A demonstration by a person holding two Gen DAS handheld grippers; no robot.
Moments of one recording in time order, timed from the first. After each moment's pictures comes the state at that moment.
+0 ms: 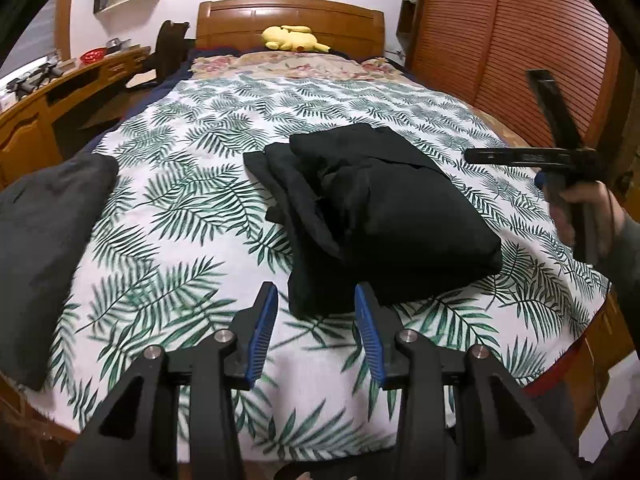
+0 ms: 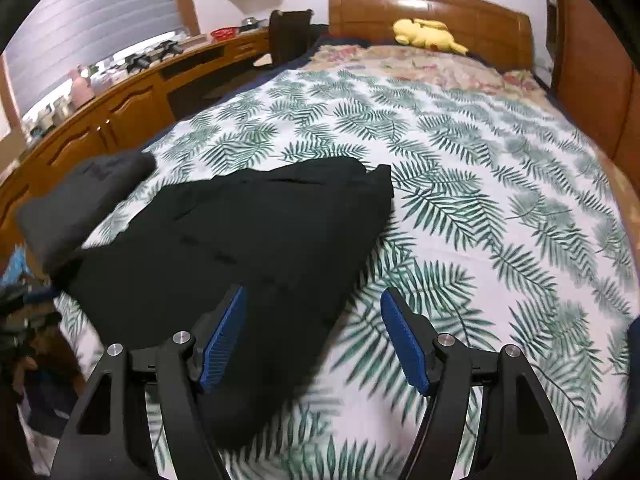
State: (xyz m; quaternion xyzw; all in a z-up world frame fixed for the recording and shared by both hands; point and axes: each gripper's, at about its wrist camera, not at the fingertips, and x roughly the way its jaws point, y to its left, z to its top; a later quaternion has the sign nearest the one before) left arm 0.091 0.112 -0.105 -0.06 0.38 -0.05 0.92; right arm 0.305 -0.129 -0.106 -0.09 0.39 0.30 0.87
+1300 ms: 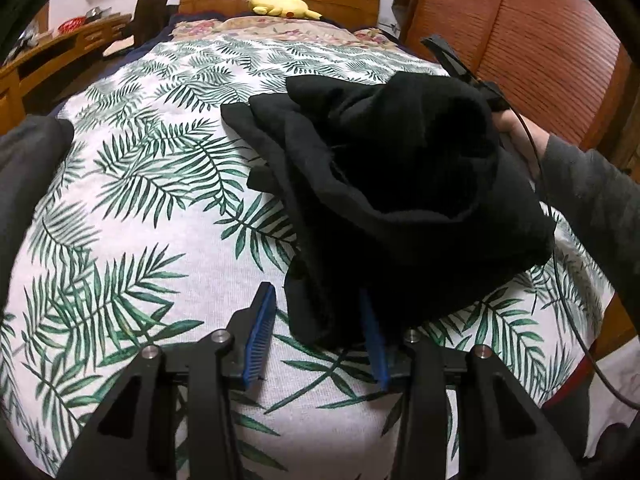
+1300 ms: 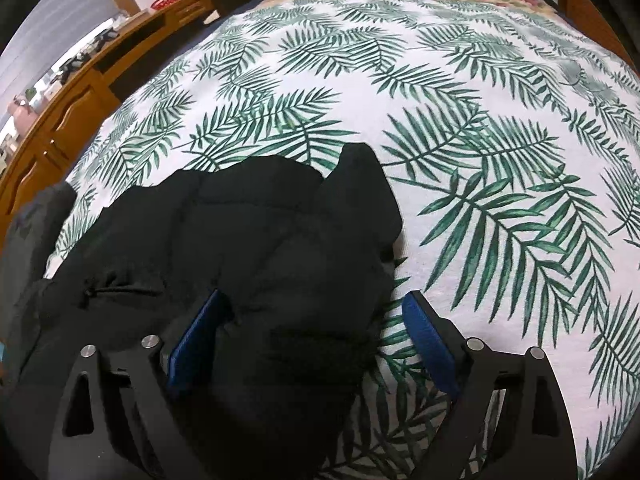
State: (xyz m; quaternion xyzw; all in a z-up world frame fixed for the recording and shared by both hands) left arm 0.144 0.120 -0.161 -0.08 0.43 -0.08 0.90; right arm 0.486 -0.073 -0.200 -0.05 0.51 0.28 0.81
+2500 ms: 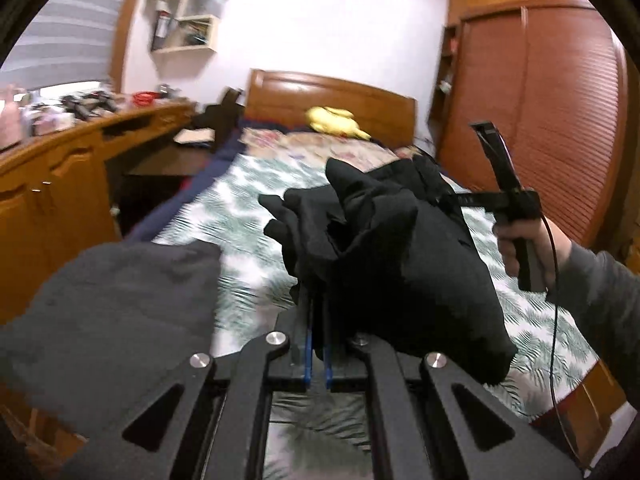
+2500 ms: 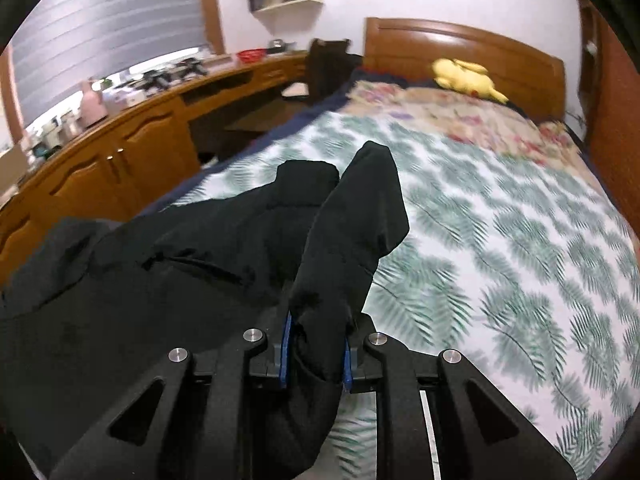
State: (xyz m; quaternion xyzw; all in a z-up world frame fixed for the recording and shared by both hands) left arm 0.029 0.301 0.005 -0.10 0.24 0.01 0.97; right arm 0.351 0.083 -0.027 -0.11 0.33 0.33 0.87
